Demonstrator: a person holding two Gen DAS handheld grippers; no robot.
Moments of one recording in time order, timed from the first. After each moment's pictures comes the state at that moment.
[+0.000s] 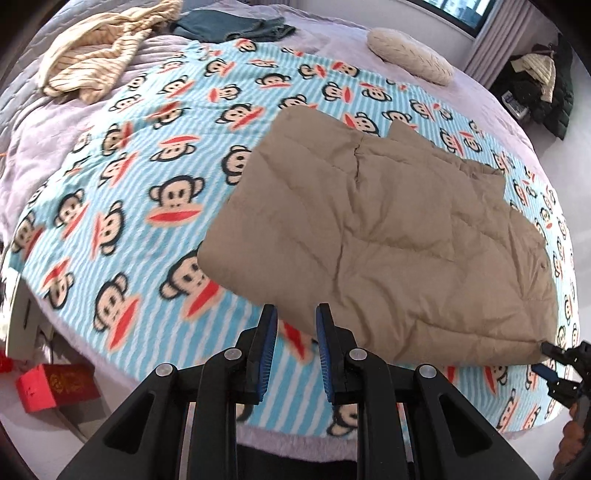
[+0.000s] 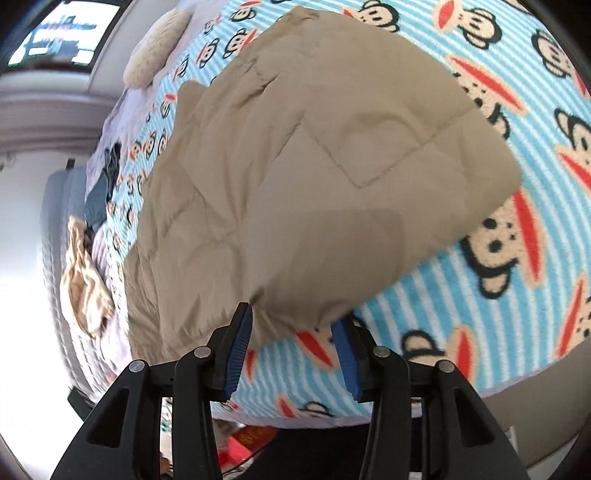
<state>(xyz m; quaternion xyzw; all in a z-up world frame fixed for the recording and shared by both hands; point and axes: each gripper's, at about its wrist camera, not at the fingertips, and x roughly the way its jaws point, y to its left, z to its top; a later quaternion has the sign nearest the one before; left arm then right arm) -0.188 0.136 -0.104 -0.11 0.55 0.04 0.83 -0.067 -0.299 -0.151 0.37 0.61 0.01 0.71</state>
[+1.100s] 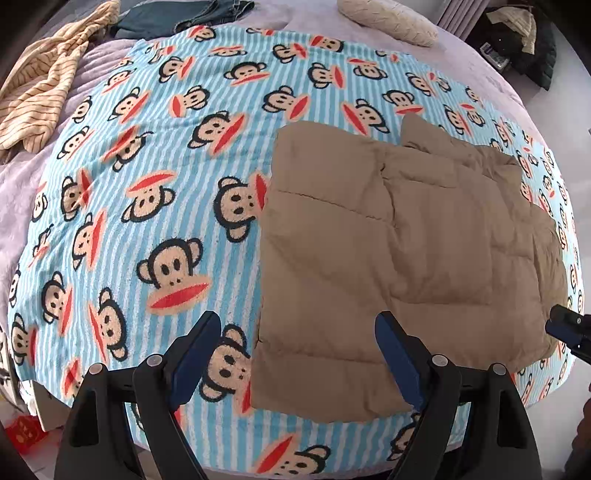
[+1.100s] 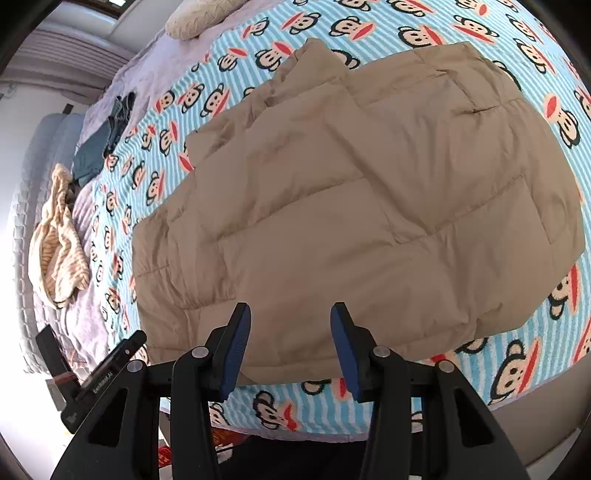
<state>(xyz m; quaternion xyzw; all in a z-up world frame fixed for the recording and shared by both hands) -0.081 0.184 -0.122 -0.05 0.62 -0.03 0.78 0.004 -0.151 -0.109 0.26 0.63 0.01 0.73</state>
